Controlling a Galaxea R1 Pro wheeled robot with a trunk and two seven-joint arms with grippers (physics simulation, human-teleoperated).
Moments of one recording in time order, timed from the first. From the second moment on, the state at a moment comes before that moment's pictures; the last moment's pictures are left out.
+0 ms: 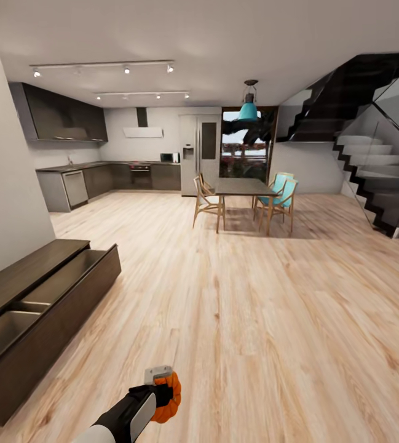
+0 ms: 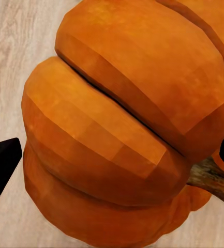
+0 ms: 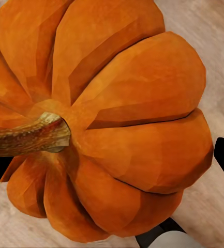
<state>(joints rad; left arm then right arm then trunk) -0.55 -0.15 -0.20 -0.34 0.36 0.26 0.25 -0.14 -0.04 -0.27 -0.62 -0.57 0.15 -0.41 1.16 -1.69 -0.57</state>
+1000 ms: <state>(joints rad) -0.55 -0.15 -0.20 -0.34 0.36 0.26 0.25 -0.14 -0.04 -0.27 -0.62 -0.57 0.16 -0.41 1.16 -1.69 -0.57</state>
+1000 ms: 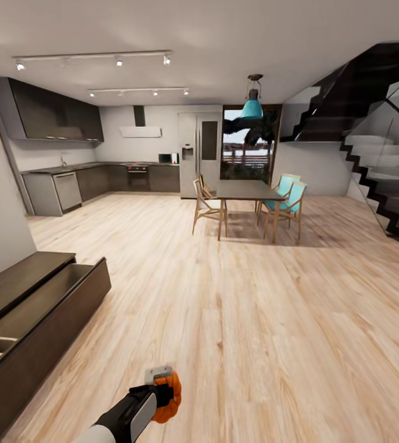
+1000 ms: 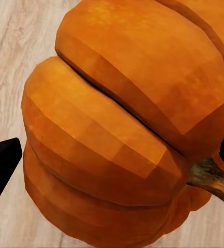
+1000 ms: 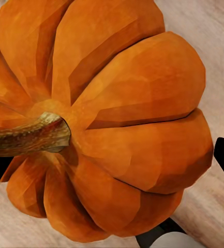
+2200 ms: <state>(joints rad) -0.55 -0.16 -0.20 -0.29 0.29 0.16 0.35 -0.14 -0.04 -0.34 -0.62 -0.57 0.15 -0.40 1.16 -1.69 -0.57</state>
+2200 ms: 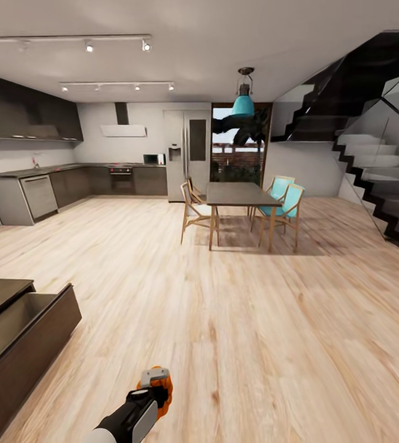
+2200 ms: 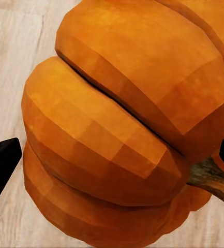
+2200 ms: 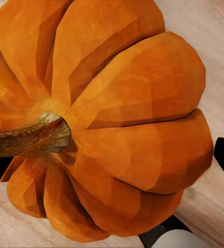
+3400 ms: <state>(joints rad) -0.55 -0.17 -0.20 -0.28 0.26 0.15 0.35 -0.14 -0.04 -0.34 -0.62 -0.57 0.06 -0.40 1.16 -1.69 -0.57</state>
